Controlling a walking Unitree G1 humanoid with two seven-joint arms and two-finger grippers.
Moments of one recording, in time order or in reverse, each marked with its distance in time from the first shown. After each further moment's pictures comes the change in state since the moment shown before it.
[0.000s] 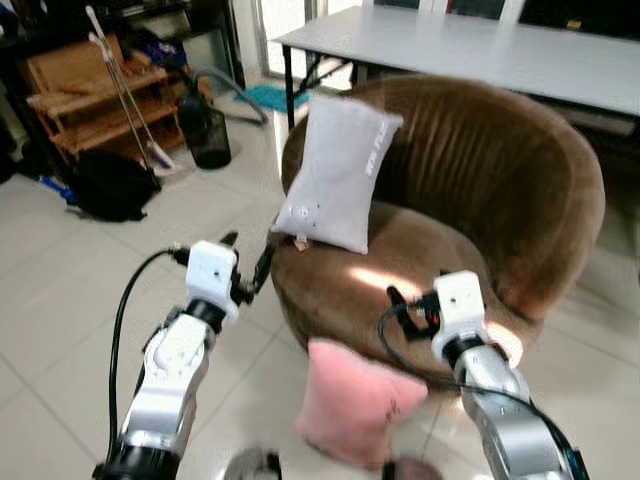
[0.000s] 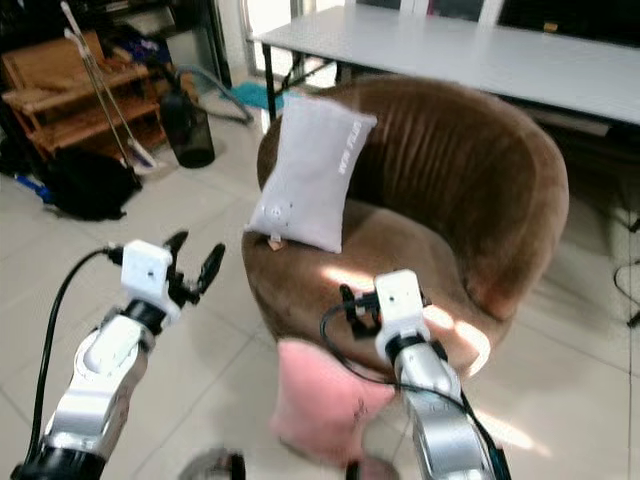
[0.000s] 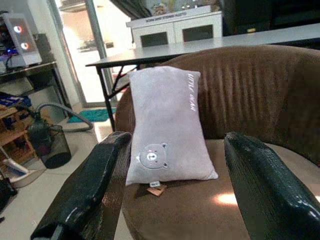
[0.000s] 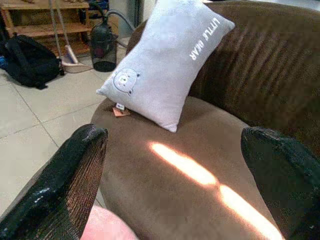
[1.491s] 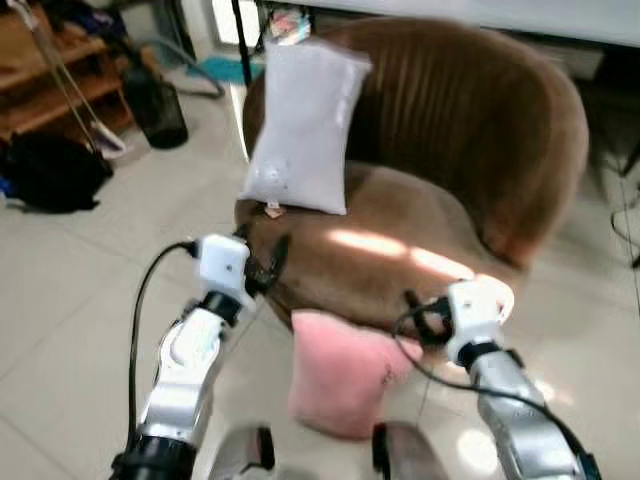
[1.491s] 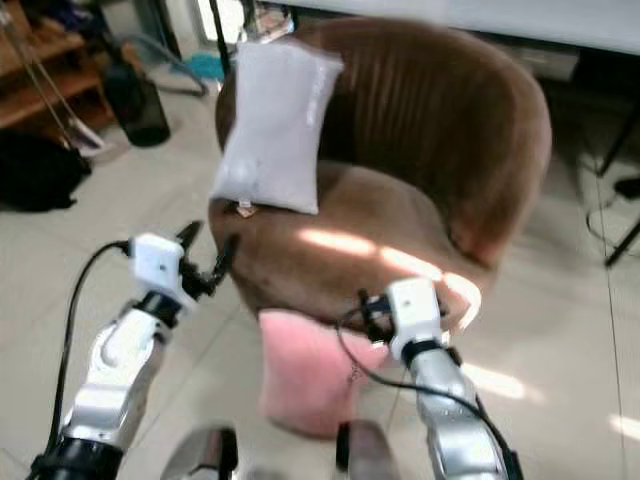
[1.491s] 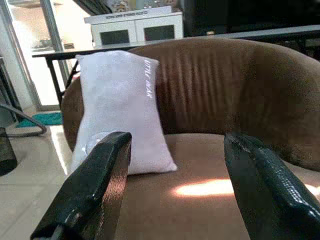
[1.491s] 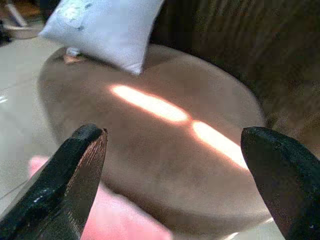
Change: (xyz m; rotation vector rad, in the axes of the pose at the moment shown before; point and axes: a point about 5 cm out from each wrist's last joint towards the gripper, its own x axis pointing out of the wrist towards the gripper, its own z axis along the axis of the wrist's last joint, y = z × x) left arm 0.011 -0.014 0.010 -0.041 -0.074 -0.034; right arm -0.002 -0.014 -0.009 -0.012 0.039 -0.052
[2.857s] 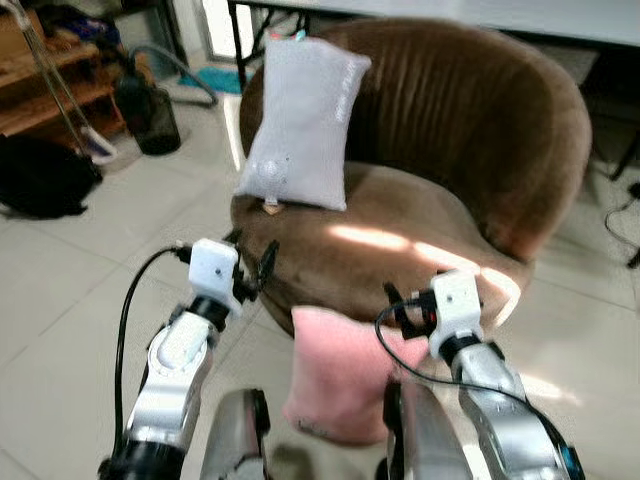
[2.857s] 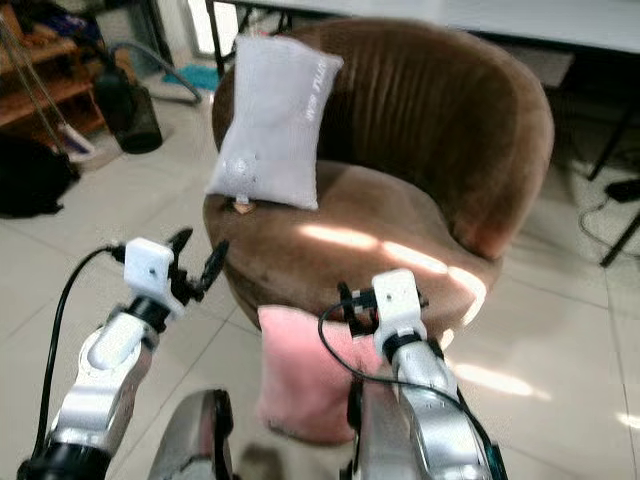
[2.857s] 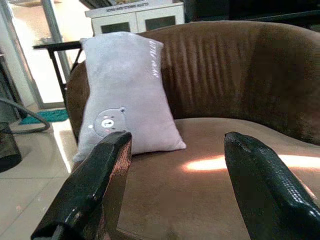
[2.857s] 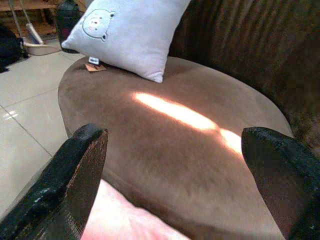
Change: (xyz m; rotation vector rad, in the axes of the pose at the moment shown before) left arm -0.008 0.011 -0.009 0.013 0.055 0.012; right arm 0.004 0.015 0.007 0.017 -0.030 0.052
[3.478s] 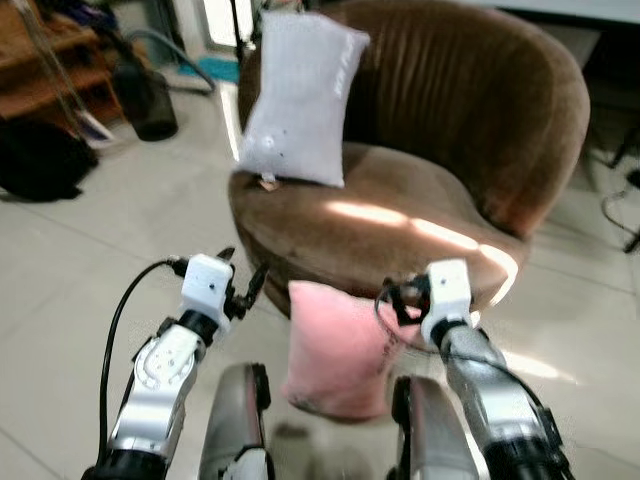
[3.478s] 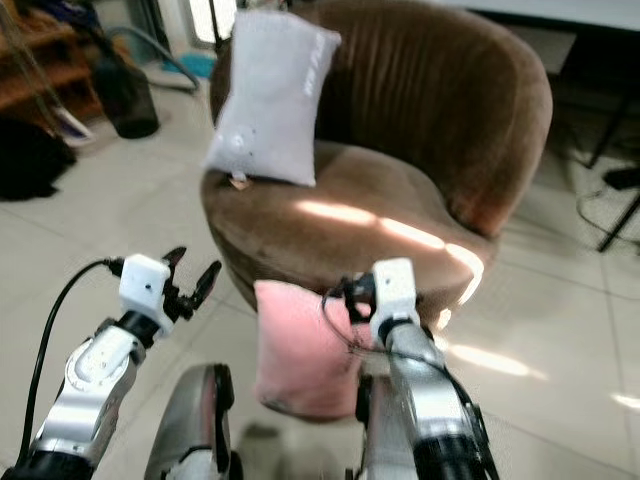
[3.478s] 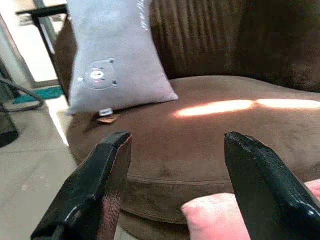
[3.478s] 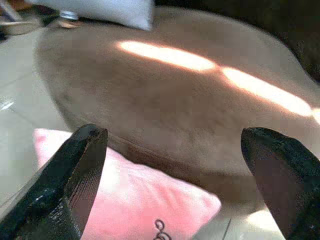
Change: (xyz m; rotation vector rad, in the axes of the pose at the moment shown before) left arm -0.013 0.008 -0.015 0.052 0.089 -0.038; right arm 0.035 -0.007 -0.016 0.162 0.126 -0.068
